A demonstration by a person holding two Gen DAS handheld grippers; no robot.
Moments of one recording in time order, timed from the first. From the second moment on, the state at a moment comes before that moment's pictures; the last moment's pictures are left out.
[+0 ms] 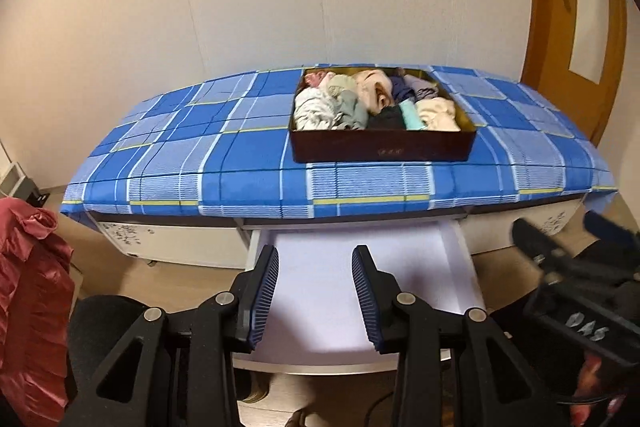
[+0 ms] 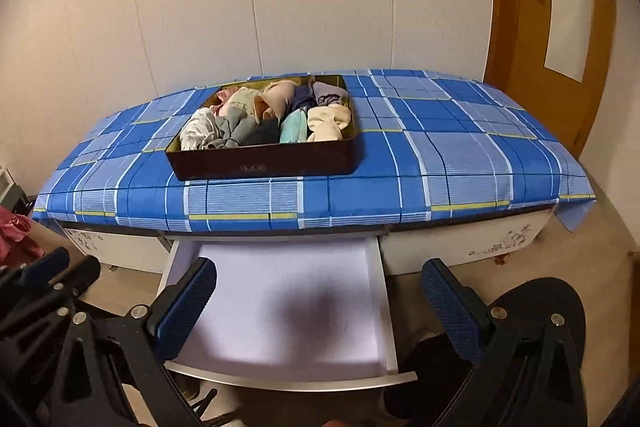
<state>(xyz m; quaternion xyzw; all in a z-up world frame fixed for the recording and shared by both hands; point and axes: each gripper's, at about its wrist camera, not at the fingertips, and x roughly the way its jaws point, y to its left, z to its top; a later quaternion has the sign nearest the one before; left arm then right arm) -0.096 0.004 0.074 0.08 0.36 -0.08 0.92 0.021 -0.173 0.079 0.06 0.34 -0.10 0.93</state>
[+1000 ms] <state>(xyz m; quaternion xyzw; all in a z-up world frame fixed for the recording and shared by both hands) -0.096 0.001 0.078 0.06 0.38 -0.10 0.92 0.021 -0.175 0.080 0.06 0.35 -0.11 0.93</state>
